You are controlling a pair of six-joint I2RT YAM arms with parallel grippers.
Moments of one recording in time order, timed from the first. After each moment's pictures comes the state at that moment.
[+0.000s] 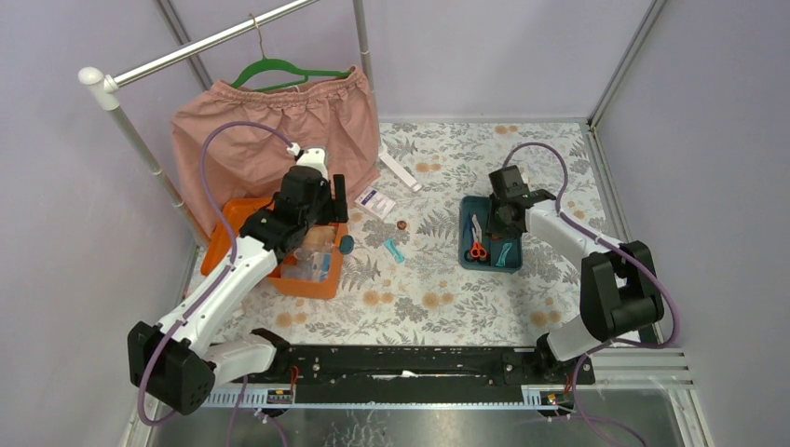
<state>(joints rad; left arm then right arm) -0.44 1.14 0.98 -0.46 -0.22 -0.30 0.34 1.54 1.00 -0.57 0.17 0.44</state>
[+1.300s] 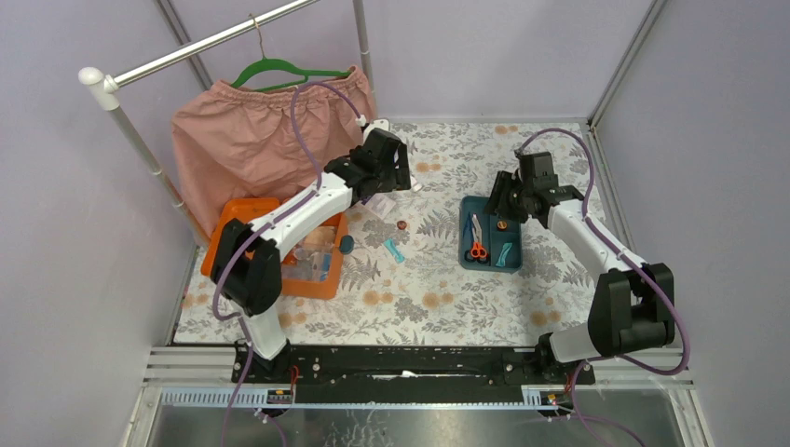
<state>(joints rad) -0.58 1.74 1.48 -0.49 -0.24 -0.51 0.18 1.45 1.05 -0.48 -0.13 0.42</state>
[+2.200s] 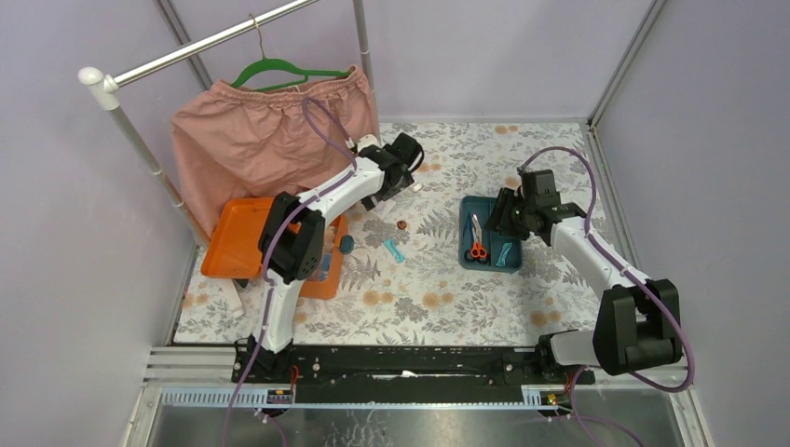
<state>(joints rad) -0.58 2.13 1.81 -0.88 -0.50 -1.14 0.18 1.35 0.88 -0.46 -0.15 0.45</state>
